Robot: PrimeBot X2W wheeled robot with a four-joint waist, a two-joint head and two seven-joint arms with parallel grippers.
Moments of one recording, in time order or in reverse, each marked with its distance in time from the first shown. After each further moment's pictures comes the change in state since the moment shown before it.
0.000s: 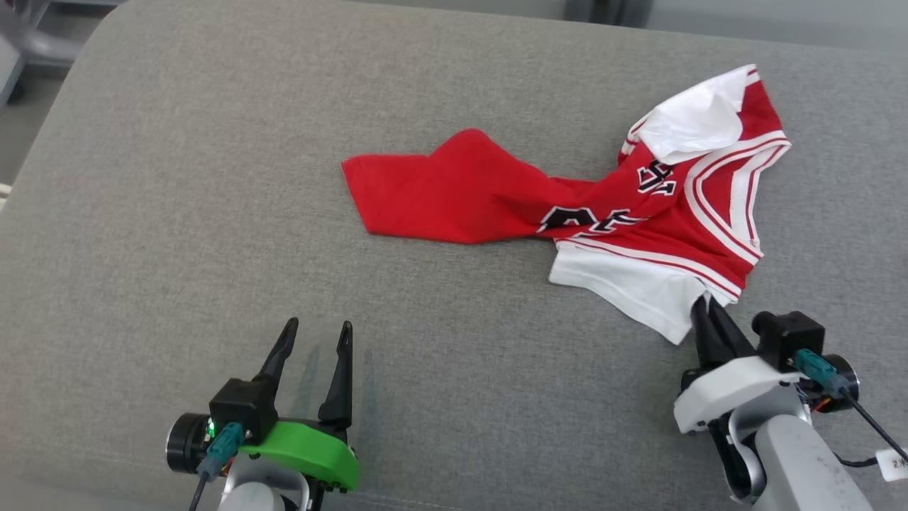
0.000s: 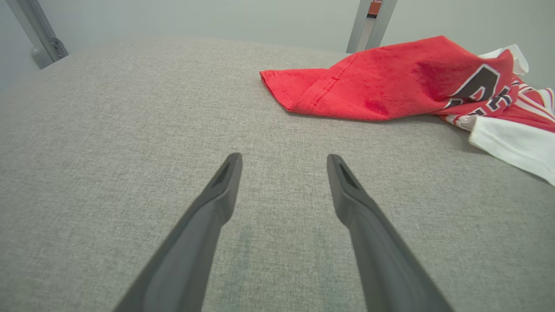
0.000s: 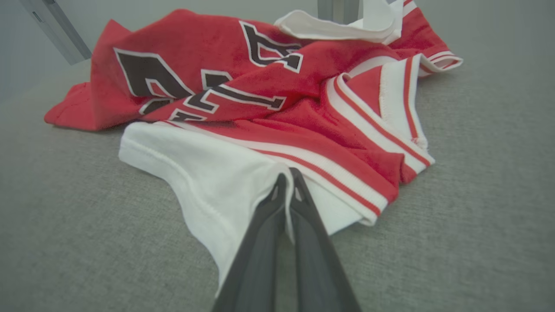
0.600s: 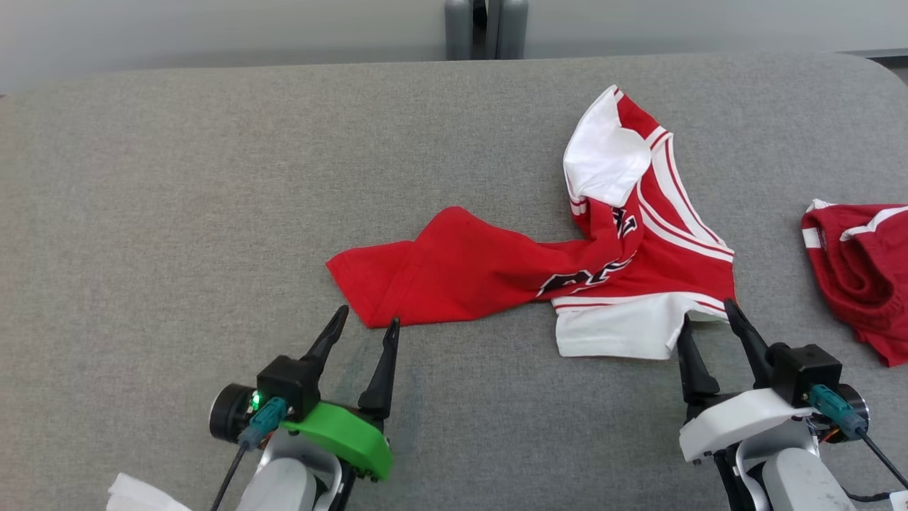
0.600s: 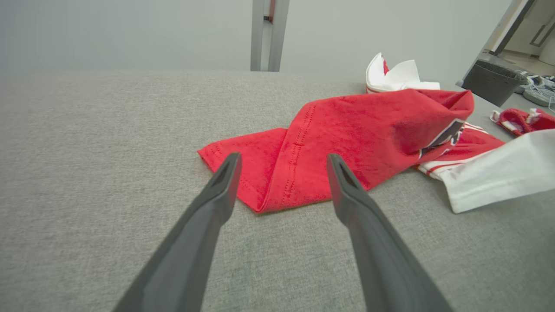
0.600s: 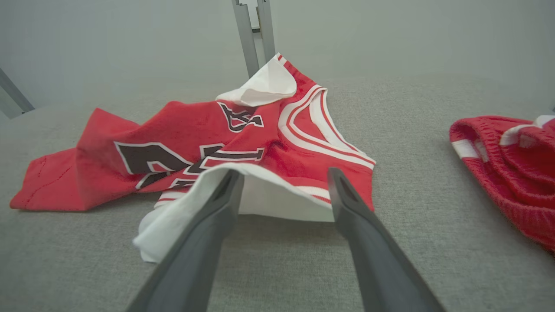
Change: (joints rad) left arm -0.075 0.000 -0.103 0.080 -0.025 -0.040 0.000; right arm 0.133 0.010 -0.034 -0.151 0.008 0.000 0.001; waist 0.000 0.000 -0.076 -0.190
